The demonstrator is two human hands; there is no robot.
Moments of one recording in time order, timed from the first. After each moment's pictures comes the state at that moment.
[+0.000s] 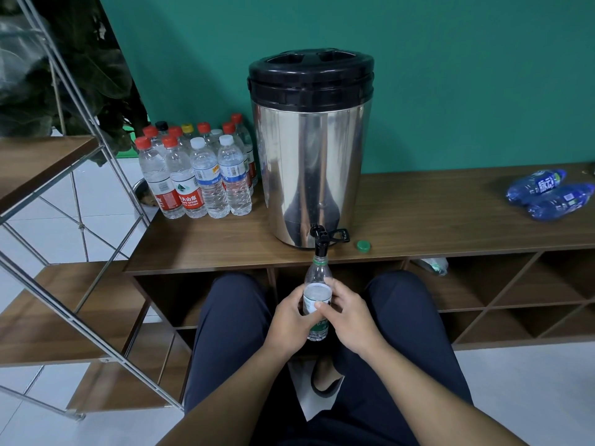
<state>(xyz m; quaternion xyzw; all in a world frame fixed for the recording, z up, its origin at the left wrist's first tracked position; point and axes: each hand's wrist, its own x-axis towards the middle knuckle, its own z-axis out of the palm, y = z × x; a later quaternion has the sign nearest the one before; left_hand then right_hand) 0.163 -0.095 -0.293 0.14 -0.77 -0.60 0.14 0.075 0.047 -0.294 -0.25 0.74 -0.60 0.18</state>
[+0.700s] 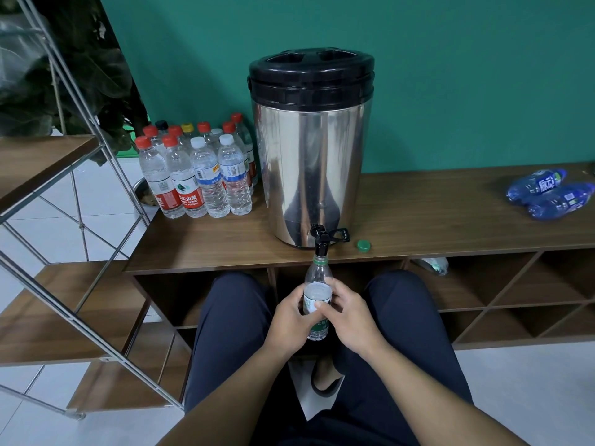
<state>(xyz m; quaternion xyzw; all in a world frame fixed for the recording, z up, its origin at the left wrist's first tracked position) 0.163 -0.094 -0.293 0.14 -0.76 -0.62 0.14 0.078 0.047 -0.290 -0.24 0.74 -0.60 0.18</state>
